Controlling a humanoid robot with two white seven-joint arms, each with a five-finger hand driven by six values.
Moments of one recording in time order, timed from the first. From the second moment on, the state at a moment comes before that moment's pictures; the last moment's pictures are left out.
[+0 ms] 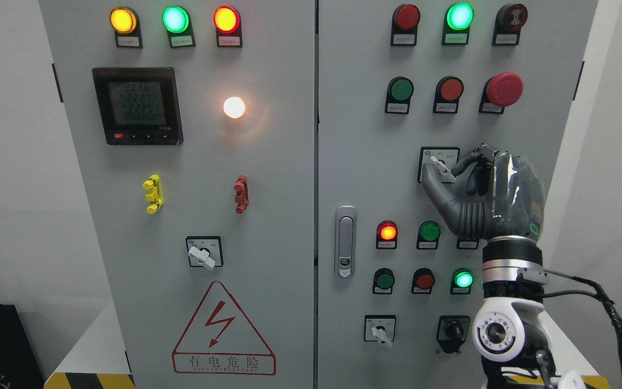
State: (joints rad) left arm 0.00 -0.09 0.00 0.00 0.00 -0.11 0.06; right arm -0.72 0.00 0.11 -1.78 0.82 0.39 -0.10
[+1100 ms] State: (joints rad) left arm 0.00 -0.09 0.00 0.00 0.00 -0.11 0.06; right arm -0.73 0.00 0.12 -1.78 0.82 0.41 -0.09
